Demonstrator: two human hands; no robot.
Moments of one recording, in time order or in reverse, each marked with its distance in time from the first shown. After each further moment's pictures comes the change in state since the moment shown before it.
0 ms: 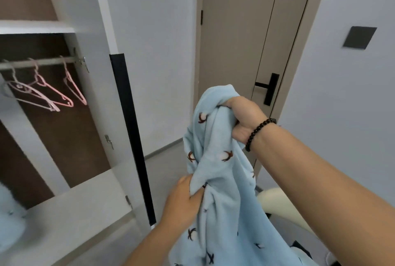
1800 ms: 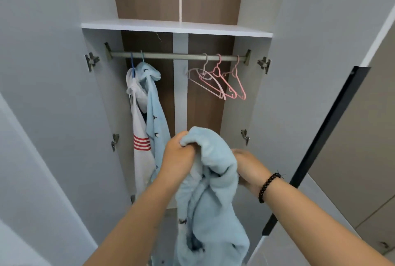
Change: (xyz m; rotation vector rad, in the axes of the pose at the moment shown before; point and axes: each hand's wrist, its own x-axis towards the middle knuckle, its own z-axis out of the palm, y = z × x) left_hand -0.129 -0.089 -0.382 -0.020 0.691 -0.253; right_hand -0.093 0.228 0.322 -0.623 -0.708 0.185
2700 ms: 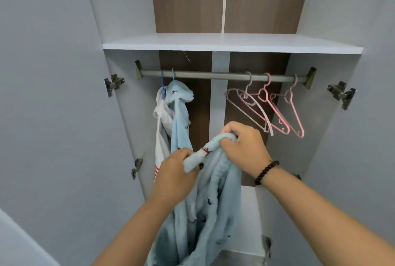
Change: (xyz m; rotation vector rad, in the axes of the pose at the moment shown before) left_hand 0.170 -0.060 -0.022 0.400 0.337 0.133; right_hand 0.219 -0.121 0.019 -0.470 0.057 -0.837
